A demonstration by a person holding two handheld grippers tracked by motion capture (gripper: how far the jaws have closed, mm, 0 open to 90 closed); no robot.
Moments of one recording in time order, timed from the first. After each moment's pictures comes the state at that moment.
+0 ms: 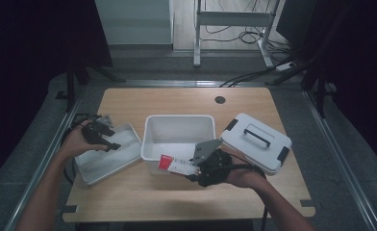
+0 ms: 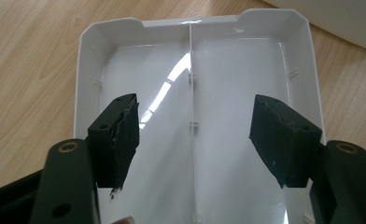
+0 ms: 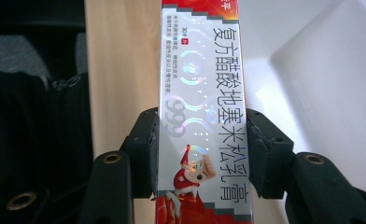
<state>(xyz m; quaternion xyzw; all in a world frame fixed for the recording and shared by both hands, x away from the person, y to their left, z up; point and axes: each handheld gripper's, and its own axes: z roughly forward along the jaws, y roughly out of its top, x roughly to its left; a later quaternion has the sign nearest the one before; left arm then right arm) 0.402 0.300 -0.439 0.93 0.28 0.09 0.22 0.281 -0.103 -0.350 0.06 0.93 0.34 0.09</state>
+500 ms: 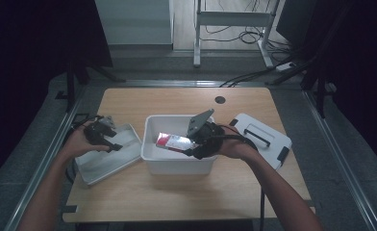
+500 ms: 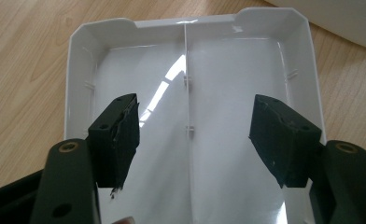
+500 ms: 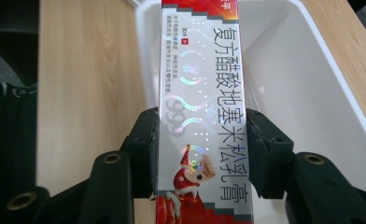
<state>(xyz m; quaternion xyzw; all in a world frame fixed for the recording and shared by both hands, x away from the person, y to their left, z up) 0.404 0.293 -0.443 0.93 0.27 0.08 0.22 0.349 -0.088 -0.343 0.06 0.94 0.32 0.09</state>
